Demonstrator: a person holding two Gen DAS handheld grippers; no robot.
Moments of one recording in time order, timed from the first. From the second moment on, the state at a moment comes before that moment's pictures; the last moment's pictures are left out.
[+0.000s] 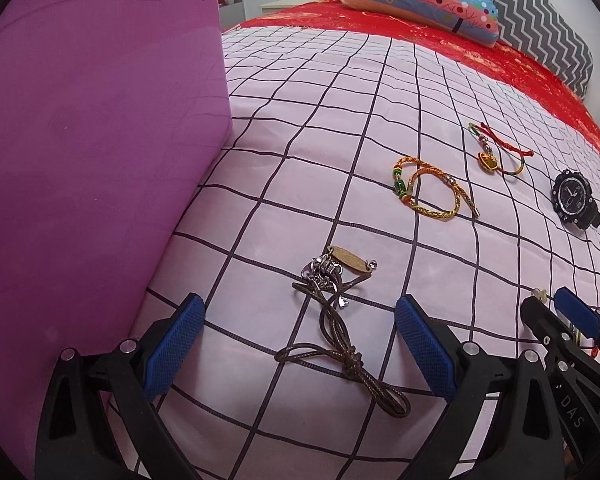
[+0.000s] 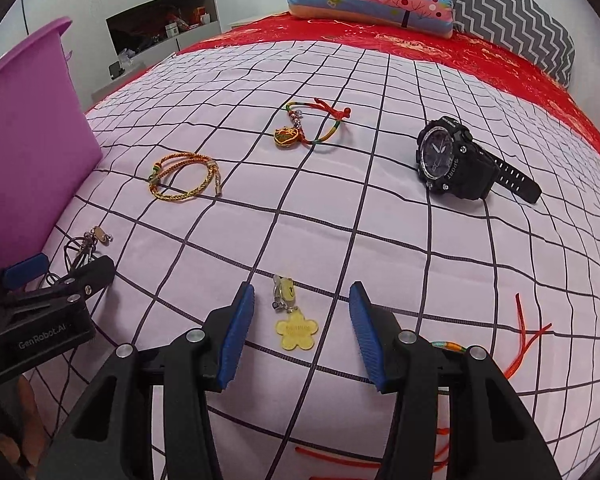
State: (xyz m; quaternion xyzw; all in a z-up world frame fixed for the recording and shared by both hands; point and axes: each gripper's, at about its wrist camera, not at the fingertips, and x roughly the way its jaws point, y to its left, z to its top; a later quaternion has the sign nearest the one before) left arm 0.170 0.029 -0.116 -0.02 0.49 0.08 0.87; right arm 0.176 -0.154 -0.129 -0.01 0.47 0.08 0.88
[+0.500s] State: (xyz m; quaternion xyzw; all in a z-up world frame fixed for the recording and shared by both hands) left arm 0.171 0.015 -0.119 0.00 0.49 0.06 0.87; right arm 0.174 -0.134 -0.134 -0.07 0.47 0.10 0.88
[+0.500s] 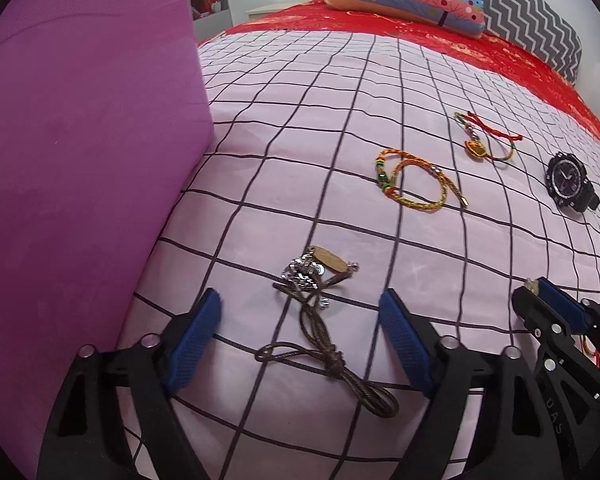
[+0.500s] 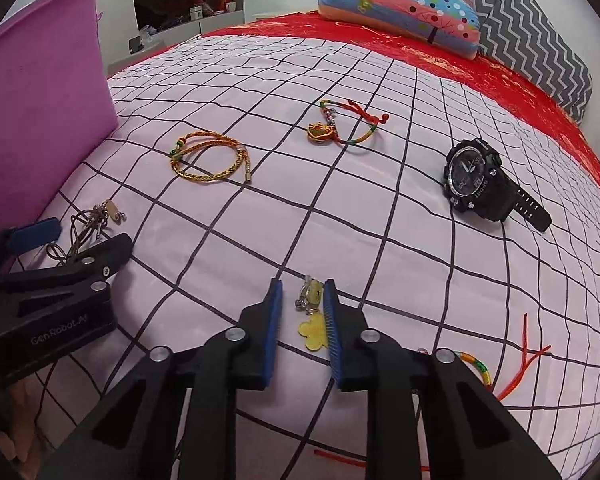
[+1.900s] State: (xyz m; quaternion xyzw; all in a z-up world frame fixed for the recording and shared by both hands) left arm 0.042 0.033 0.008 -0.06 0.41 -0.05 0.91; right arm 0.046 -0.150 -0.016 0.07 0.41 0.13 0.90
